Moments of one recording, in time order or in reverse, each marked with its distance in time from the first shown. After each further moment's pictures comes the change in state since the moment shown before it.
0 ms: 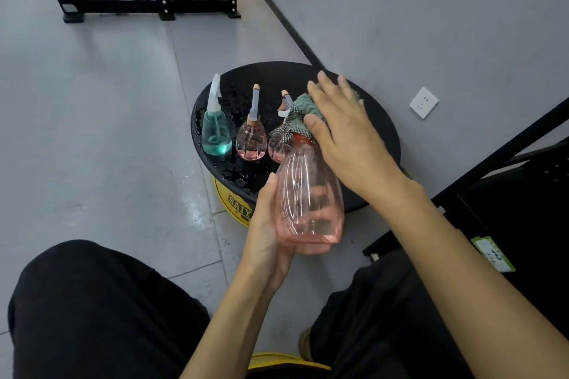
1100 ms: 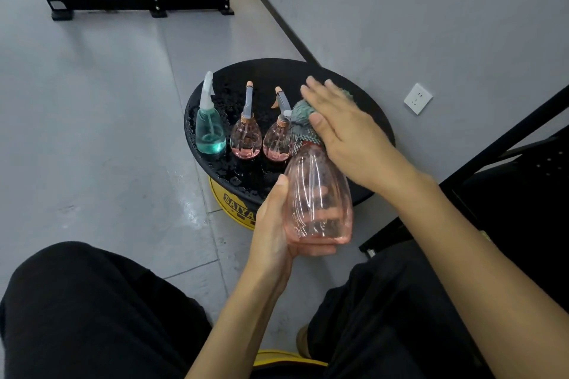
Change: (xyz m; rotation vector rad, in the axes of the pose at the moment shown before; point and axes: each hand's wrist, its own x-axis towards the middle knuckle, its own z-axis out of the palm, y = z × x) left_hand 0.000 -0.009 0.007 0.093 -0.005 -0.013; right_hand -0.001 0.010 -0.009 0.006 -0.117 -0.026
